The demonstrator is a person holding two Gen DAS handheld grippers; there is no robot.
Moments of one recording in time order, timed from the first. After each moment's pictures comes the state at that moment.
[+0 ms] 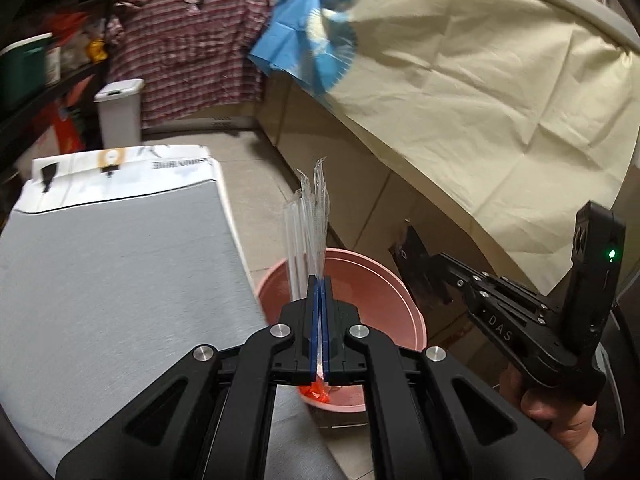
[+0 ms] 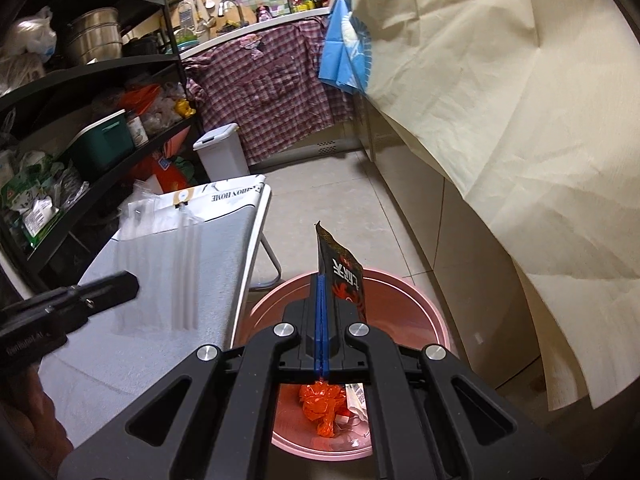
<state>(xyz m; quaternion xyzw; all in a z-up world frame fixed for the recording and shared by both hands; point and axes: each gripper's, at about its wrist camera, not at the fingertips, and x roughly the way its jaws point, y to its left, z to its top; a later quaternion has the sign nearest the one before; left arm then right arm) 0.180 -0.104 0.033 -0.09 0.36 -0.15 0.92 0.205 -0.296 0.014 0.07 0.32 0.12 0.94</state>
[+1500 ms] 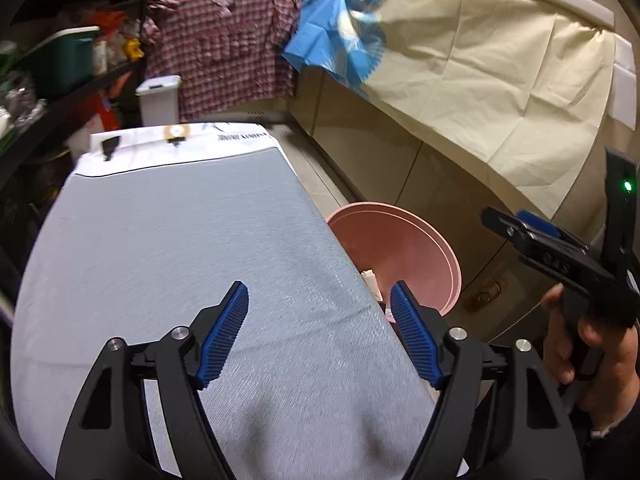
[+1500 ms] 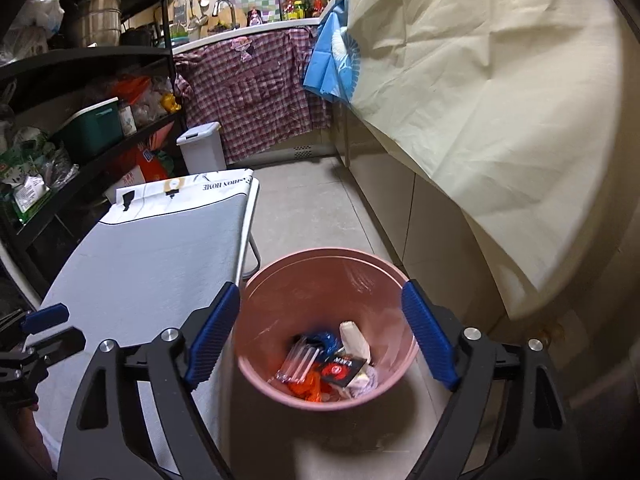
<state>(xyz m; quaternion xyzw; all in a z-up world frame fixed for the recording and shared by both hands) 0.072 -0.030 0.023 -0.07 0.35 -0.09 0.93 0.126 -0.273 0.031 0.03 0.31 0.07 0.95</state>
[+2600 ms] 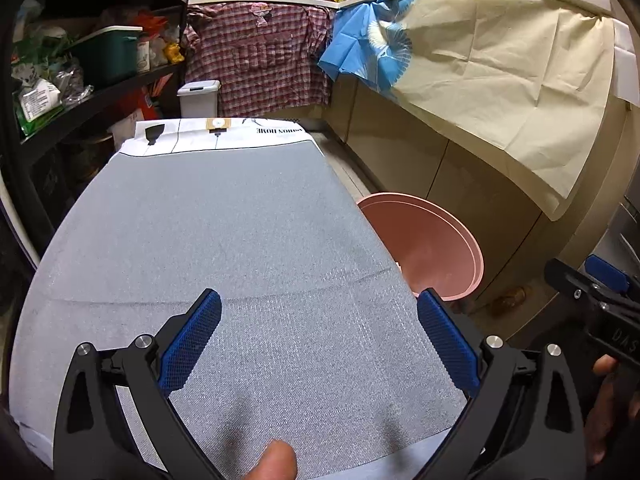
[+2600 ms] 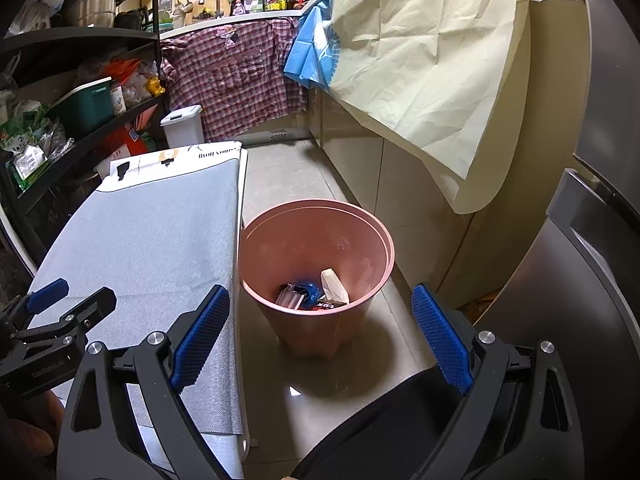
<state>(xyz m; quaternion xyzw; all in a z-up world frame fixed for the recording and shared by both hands) 0.026 -0.039 -0.004 -0.06 0.33 -0.02 0.94 0.030 -0.257 0.024 0.01 0.33 0.01 0.94</state>
